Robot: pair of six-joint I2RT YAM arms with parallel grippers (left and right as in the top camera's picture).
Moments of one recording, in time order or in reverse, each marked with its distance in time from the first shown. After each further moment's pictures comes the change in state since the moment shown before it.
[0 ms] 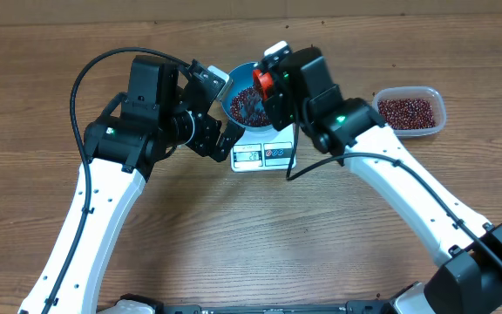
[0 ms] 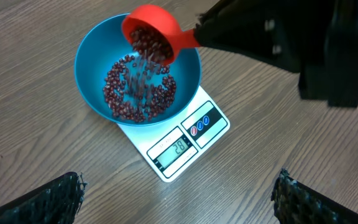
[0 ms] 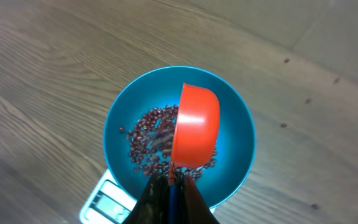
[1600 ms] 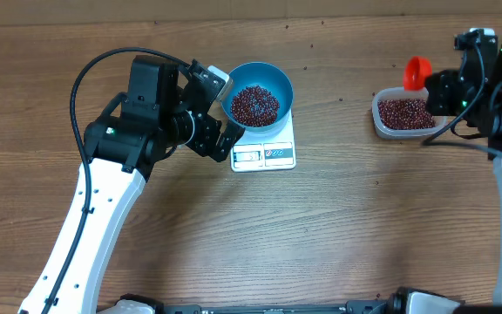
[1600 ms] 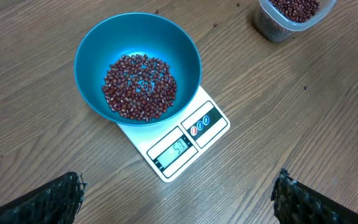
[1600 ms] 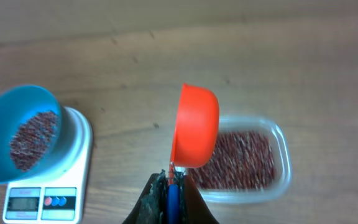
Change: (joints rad) left arm 0.000 0.000 0.000 0.000 0.000 0.000; right arm -0.759 -0.243 0.006 -0.328 -0.317 -0.002
